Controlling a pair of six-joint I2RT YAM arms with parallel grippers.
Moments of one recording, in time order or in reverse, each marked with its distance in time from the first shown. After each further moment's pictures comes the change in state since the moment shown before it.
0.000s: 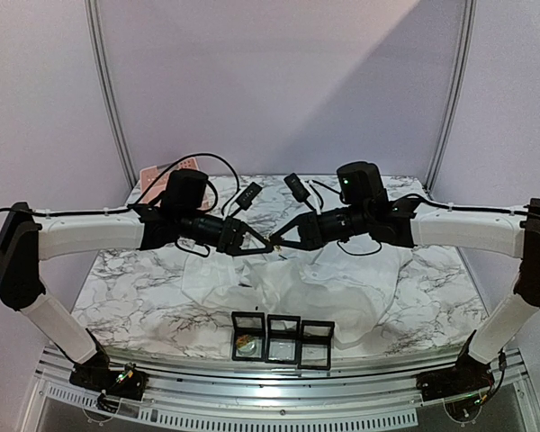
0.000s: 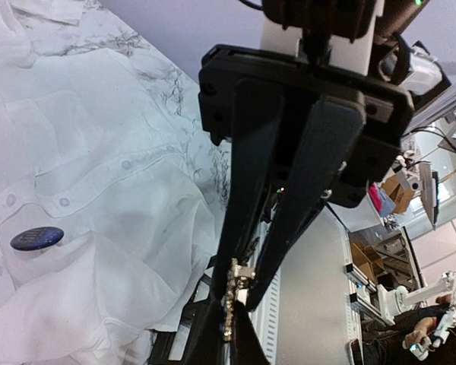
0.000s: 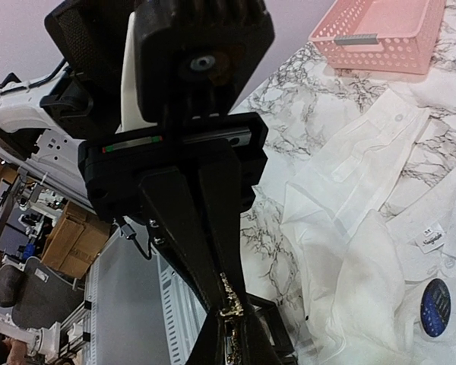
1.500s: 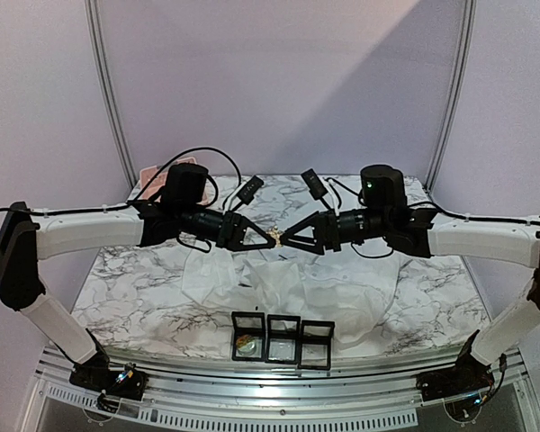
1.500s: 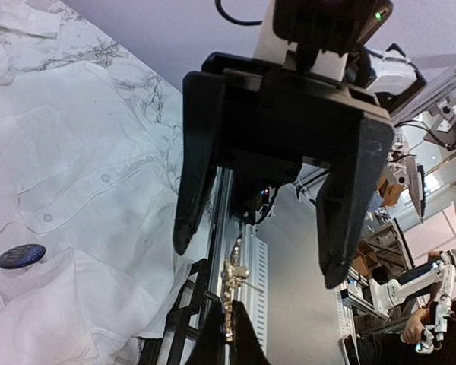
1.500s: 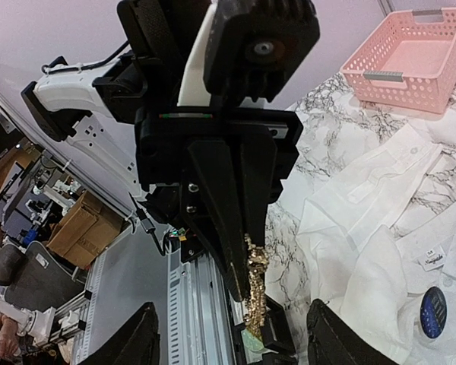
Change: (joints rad) left arm -0.001 0.002 0.036 0.005 0.038 -0.007; right arm -0.024 -0.121 -0.148 0.185 -0.085 -0.024
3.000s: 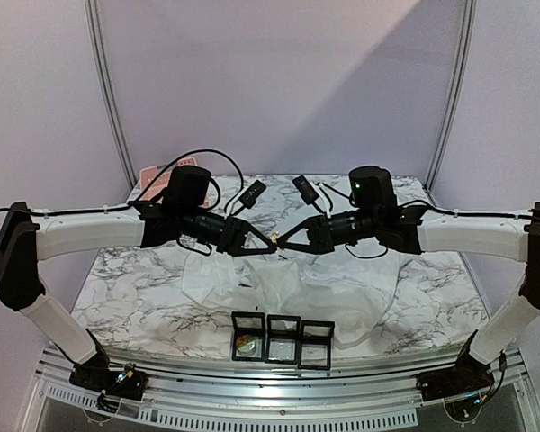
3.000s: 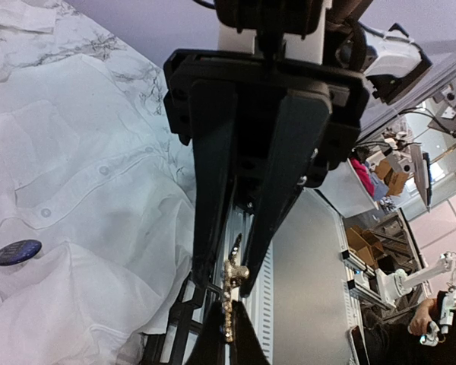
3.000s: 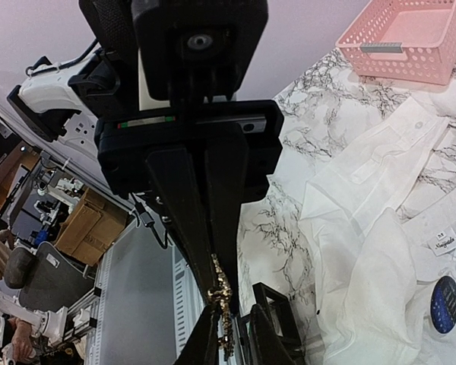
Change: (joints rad) left arm -0.017 0.000 0.000 -0.039 -0.004 0.061; right arm 0.000 0.070 0.049 -0.058 -0.016 0.022
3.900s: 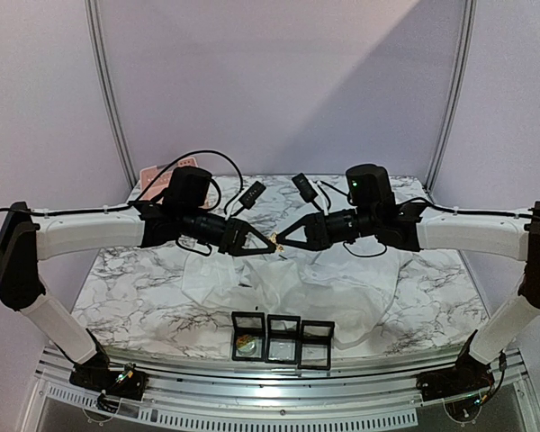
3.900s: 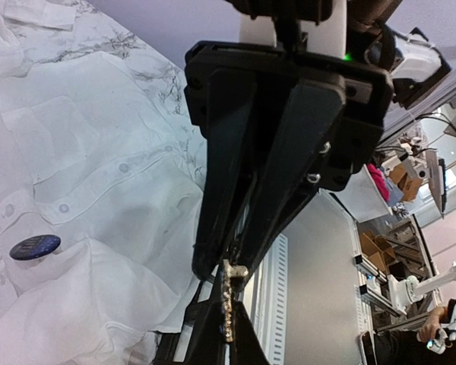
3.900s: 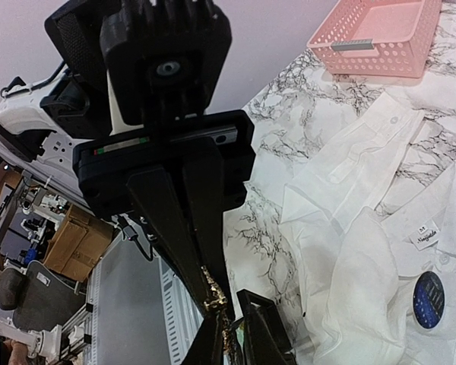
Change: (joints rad) left arm 0.000 0.000 0.002 -0.027 -0.055 0.018; right arm 0.005 0.009 0.032 -0.058 0.090 0.019
